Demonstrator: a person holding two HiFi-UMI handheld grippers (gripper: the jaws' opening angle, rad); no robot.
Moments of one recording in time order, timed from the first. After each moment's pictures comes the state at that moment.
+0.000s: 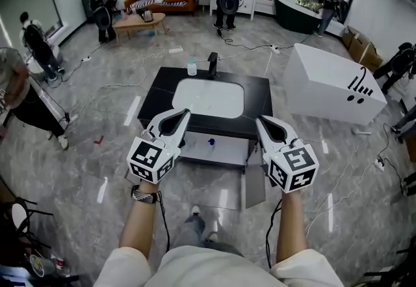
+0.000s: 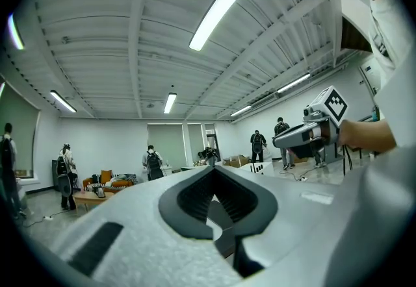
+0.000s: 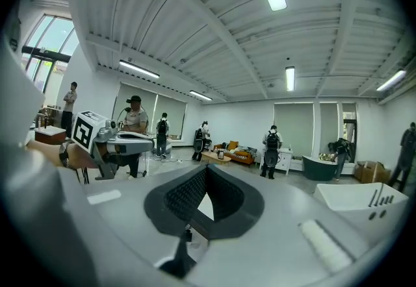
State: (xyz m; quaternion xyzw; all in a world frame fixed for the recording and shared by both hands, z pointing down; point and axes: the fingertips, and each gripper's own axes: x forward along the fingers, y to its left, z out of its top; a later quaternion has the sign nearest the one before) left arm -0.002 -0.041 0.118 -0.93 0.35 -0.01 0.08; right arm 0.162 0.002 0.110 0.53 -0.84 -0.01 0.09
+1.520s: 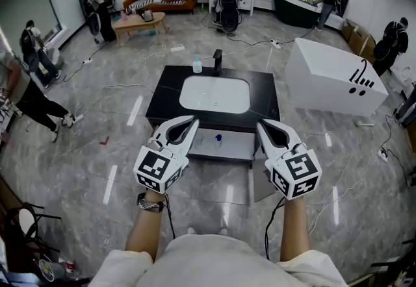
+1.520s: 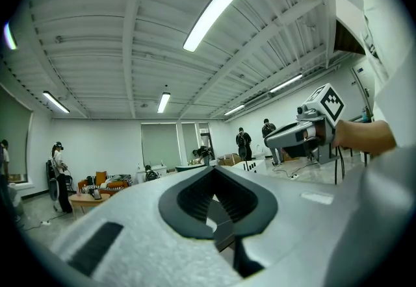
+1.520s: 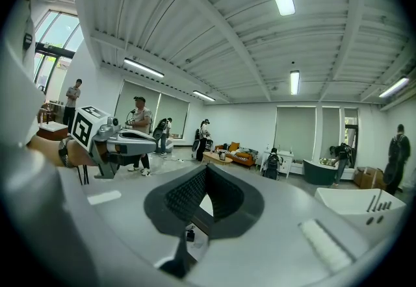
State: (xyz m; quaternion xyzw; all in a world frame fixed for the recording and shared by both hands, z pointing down) left arm -0.028 -0.003 0.114 -0.94 0.32 -0.02 0.09; right arm 0.112 0.034 0.104 0.53 -0.84 -0.03 0.09
